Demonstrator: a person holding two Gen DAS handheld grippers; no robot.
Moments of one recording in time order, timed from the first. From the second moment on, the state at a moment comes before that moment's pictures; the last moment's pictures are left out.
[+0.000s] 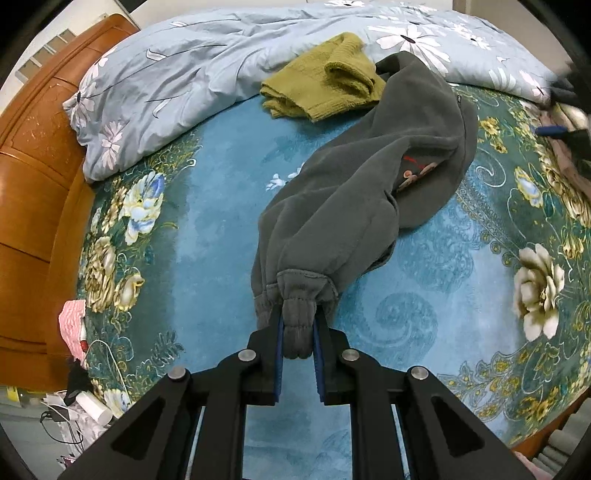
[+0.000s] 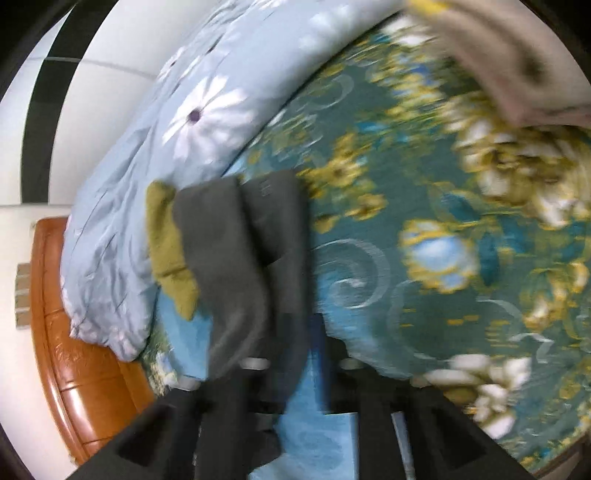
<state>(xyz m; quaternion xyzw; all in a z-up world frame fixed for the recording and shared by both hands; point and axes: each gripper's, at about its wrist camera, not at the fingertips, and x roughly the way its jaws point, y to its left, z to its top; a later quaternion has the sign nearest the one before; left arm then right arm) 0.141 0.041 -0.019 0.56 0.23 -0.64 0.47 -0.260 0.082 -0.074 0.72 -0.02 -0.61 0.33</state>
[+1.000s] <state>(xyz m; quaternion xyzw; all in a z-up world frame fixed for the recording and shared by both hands) 0.168 0.044 0.007 0.53 0.27 -0.64 0.50 -0.218 -0.005 -0.092 0.73 -0.07 -0.57 0.38</state>
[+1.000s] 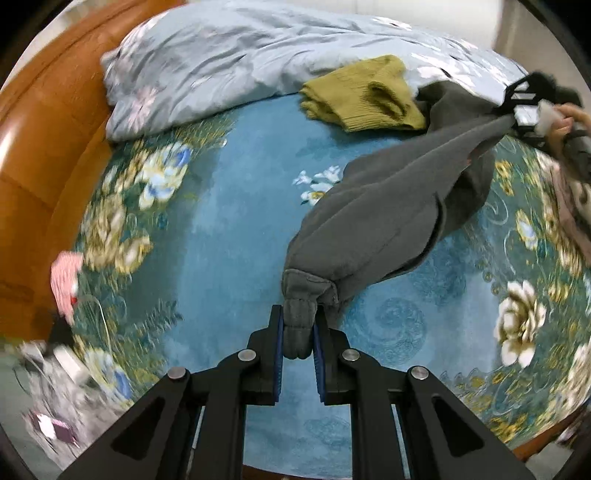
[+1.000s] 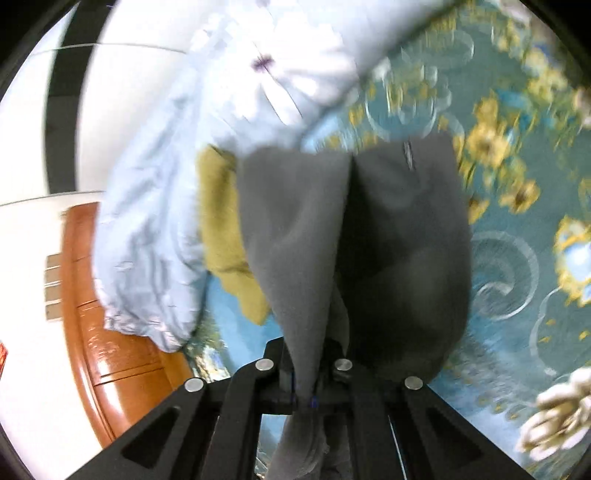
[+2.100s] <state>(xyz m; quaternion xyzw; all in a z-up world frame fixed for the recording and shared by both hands) 0.265 -0.050 -0.060 0.54 0.32 -0.61 0.48 -0.049 0.221 -0.142 0.78 0.07 -0.57 0.24</state>
